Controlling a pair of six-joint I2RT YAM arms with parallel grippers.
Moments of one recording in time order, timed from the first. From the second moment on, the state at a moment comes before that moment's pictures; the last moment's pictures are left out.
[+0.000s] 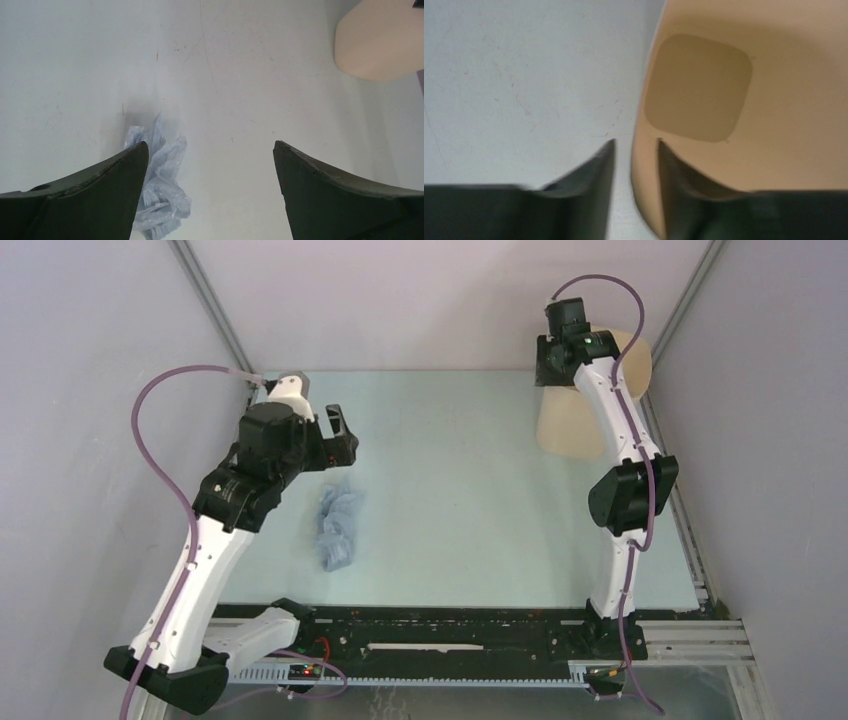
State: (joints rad) left arm -0.39 1.01 1.33 -0.79 -0.15 -0.34; right arm 0.20 2.07 2.27 -1.02 0.18 0.16
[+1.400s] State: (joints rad) left arm -0.25 1.46 1.09 -0.90 -0.06 -0.46; right arm 0.34 1.63 1.80 -1.04 0.07 0.08
